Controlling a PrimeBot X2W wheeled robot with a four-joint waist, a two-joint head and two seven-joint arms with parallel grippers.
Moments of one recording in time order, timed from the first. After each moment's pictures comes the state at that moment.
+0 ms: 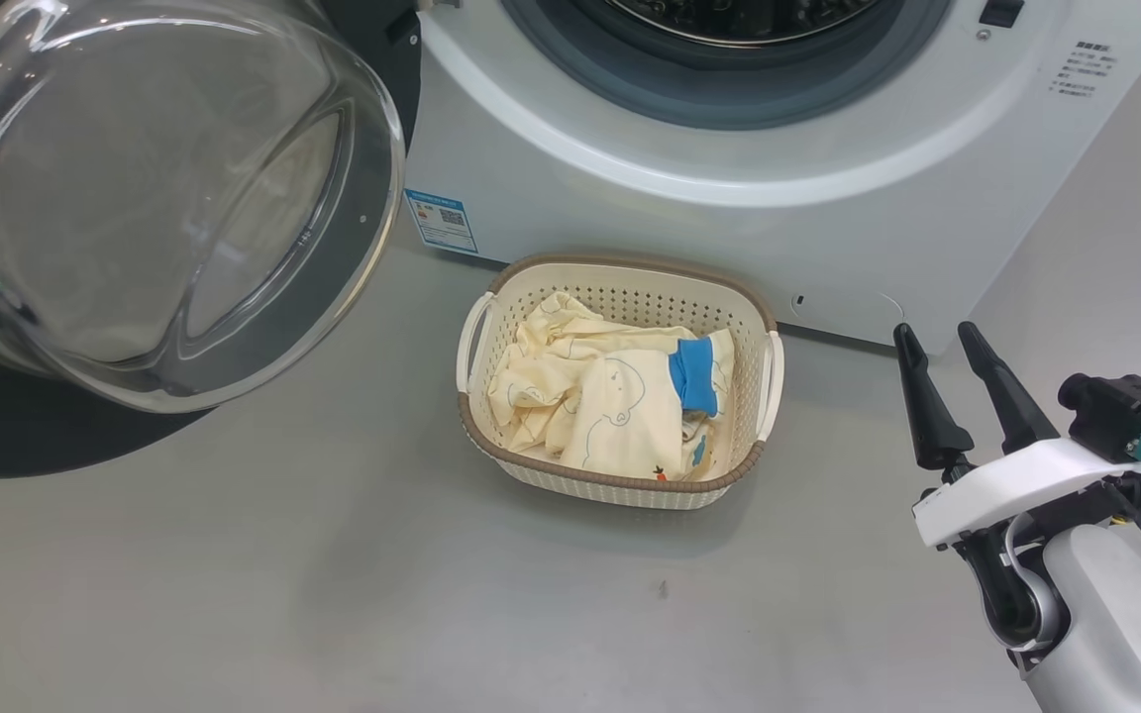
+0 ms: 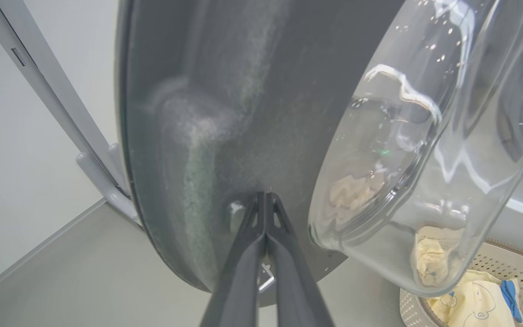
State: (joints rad) left arm -0.42 0.51 -0.10 0.45 -0.59 -0.05 0.05; right arm -0.26 -0.28 0.36 0.29 0.68 0.12 -0.25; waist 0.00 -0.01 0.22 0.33
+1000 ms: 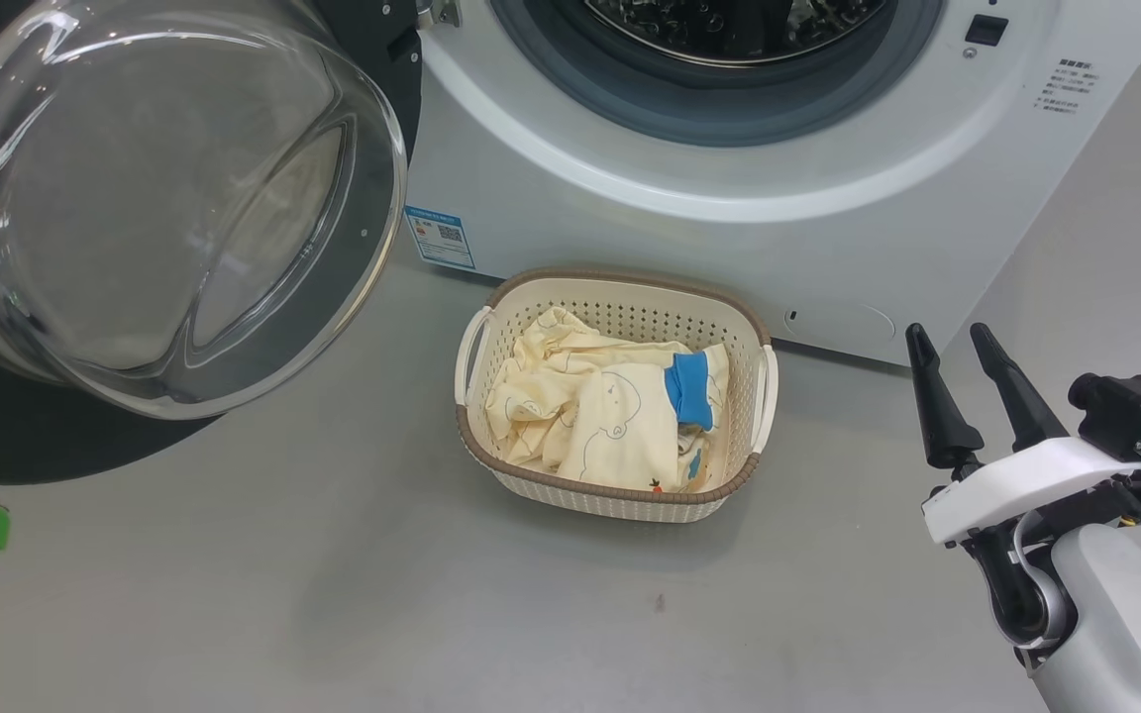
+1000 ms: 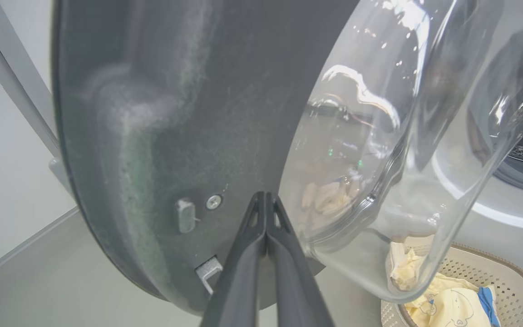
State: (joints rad) left arm -0.47 0.46 -0.16 0.55 -0.59 -0.10 -0.03; right arm -0.27 -0.29 0.34 0.32 0.68 0.12 -0.25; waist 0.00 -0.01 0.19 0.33
